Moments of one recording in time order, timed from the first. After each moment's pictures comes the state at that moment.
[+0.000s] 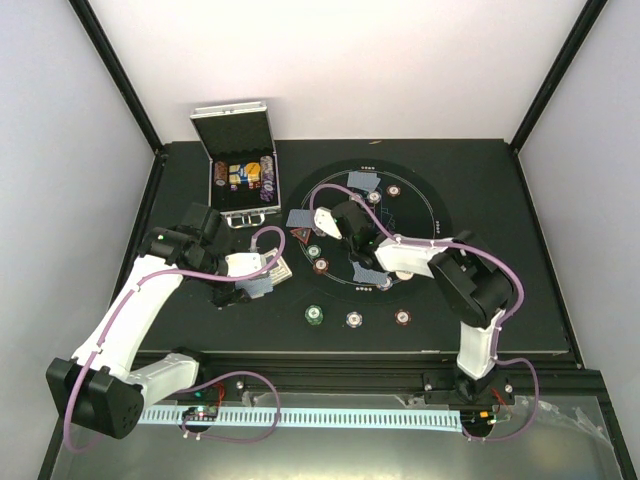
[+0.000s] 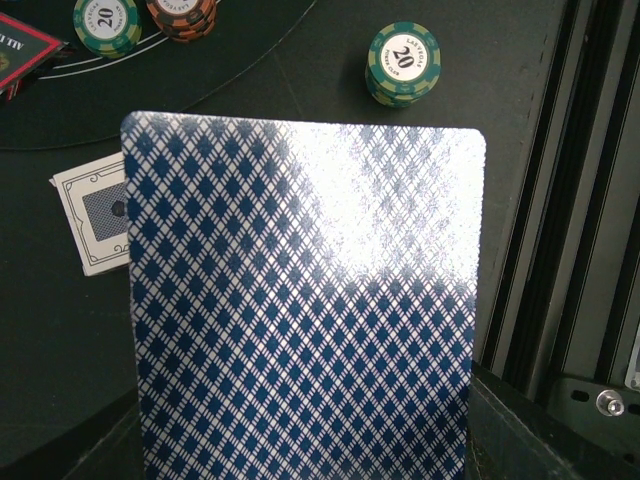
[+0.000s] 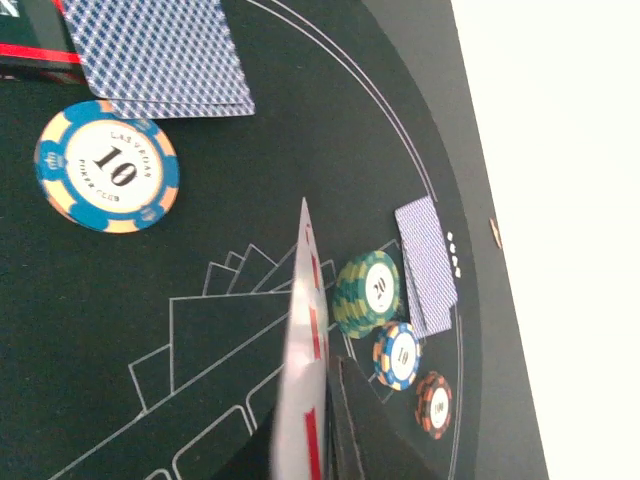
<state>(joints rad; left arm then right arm) -0.26 1.09 1.03 -1.25 0.39 1.02 0.73 1.88 1.07 0.14 0.44 -0.79</state>
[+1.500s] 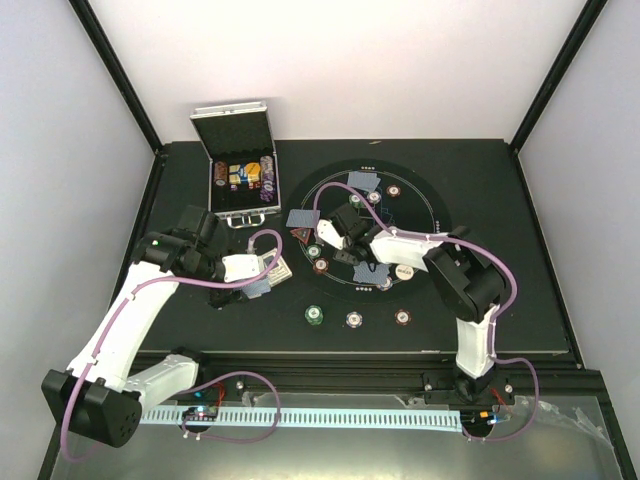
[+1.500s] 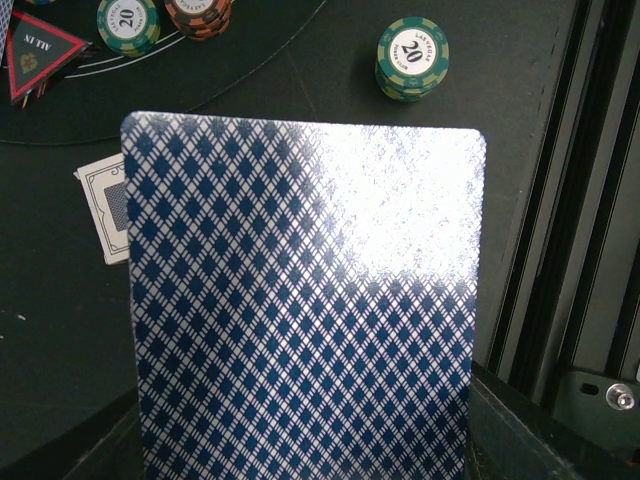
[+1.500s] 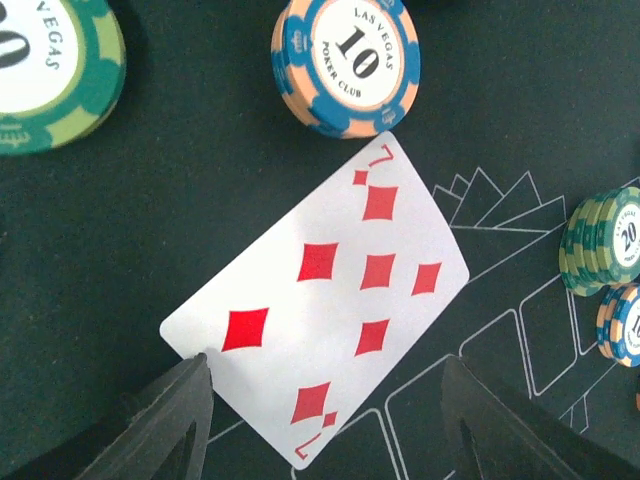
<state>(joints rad) -0.26 1.05 1.03 -1.25 0.36 1.02 0.72 1.93 1.16 -0.23 0.26 -0.63</state>
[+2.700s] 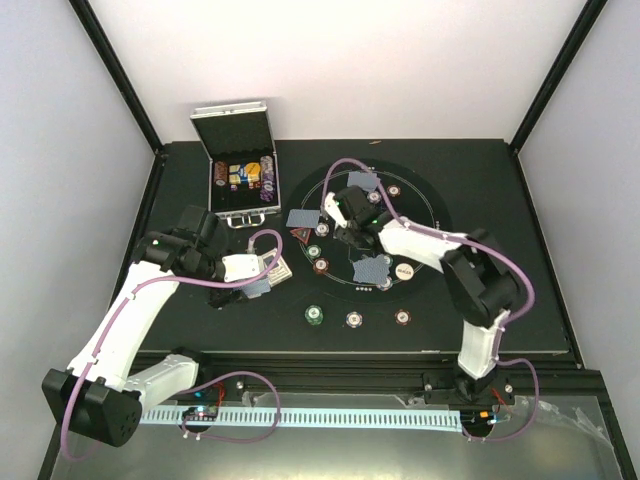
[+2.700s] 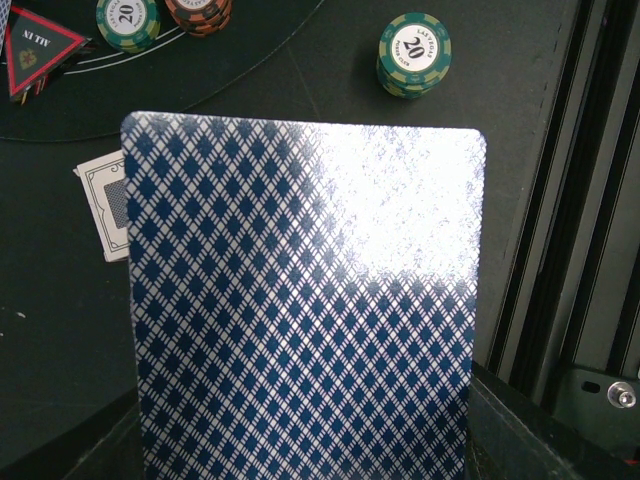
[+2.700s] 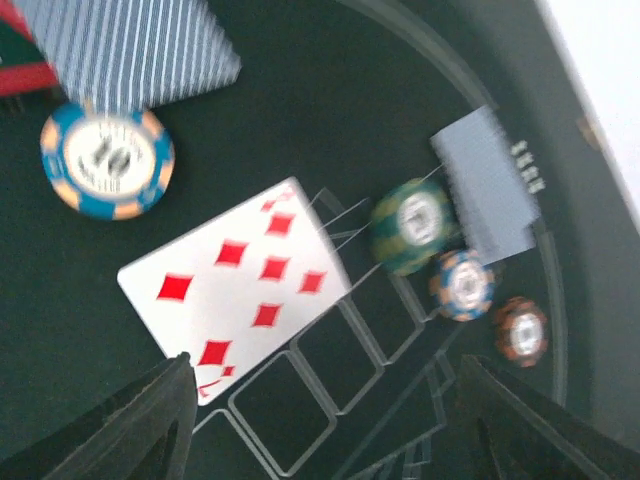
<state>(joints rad) -0.26 1.05 1.03 -1.25 0.36 1.02 0.68 1.90 1.24 -0.23 0.34 -0.52</state>
